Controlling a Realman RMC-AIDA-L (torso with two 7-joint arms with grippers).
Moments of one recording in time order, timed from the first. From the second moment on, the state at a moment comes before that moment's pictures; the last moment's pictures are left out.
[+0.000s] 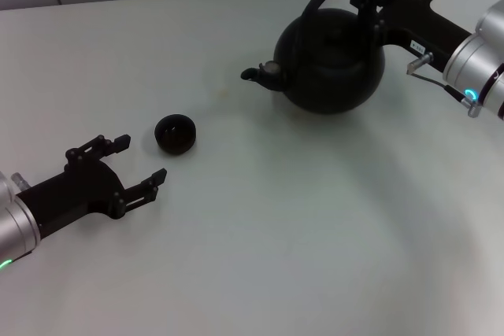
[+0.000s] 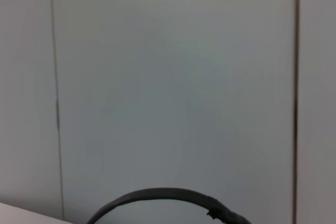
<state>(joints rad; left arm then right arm) -0.18 -2.04 1.57 0.76 1.19 0.92 -0.96 0.50 2.09 -1.03 -0.38 -1.00 -0.98 0.75</state>
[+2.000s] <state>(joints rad) -0.18 -2.05 1.57 0.76 1.22 0.92 -0.96 0.37 2.08 -0.93 -0.26 -1.00 -1.24 0.62</state>
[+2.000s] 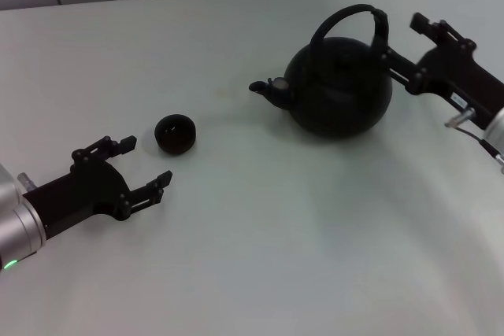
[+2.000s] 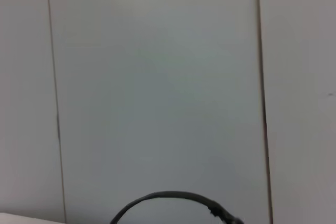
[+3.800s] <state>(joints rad) -0.17 -2.05 1.58 0.78 1.22 0.92 -0.98 0.54 2.08 -1.17 -0.37 -1.46 -1.17 0.98</state>
